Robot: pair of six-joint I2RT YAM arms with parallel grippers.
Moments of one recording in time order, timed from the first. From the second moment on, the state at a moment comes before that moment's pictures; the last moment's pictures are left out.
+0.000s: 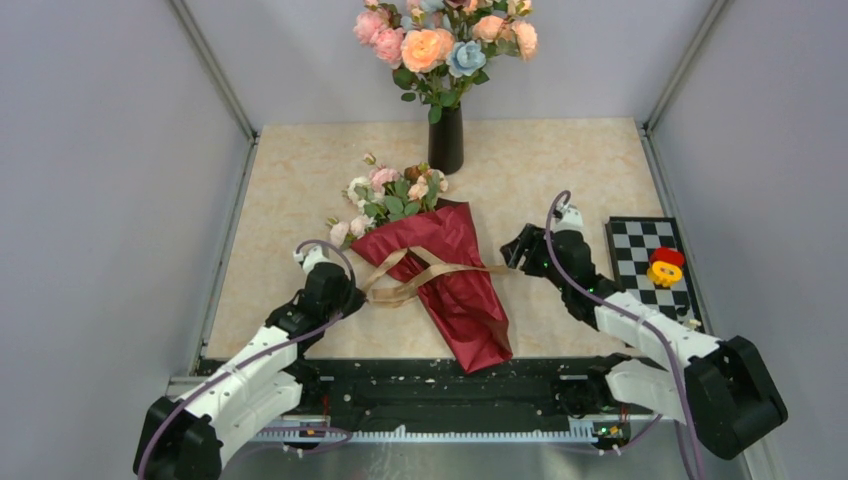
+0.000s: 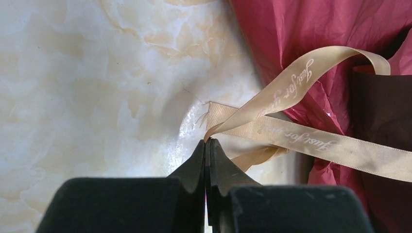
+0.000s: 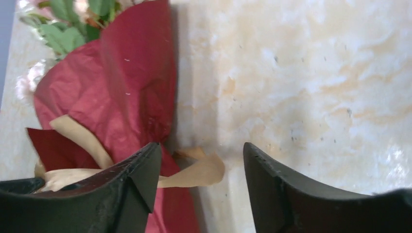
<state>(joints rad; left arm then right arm) -0.45 0.79 0.32 -0.27 -0.17 -0.90 0.48 1.09 0.41 0.20 0.11 0.66</state>
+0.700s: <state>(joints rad) -0.45 0.81 0.33 -0.27 -0.15 -0.89 0.72 1.23 0.81 0.04 -0.26 0.15</state>
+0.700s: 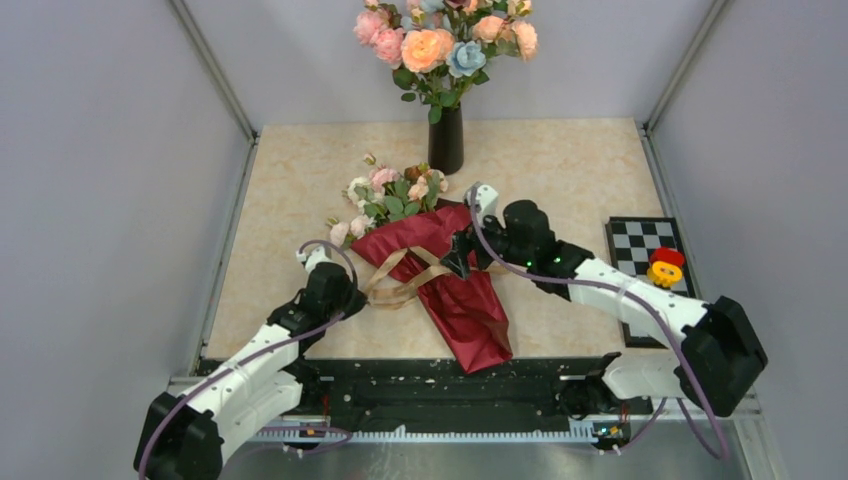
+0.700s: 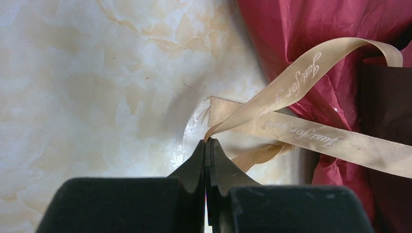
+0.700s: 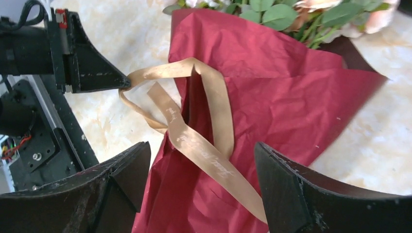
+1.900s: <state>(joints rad) -0.45 0.84 0.33 -0.27 -0.15 -0.86 0.90 1.53 0.95 -0.08 -0.07 0.05</state>
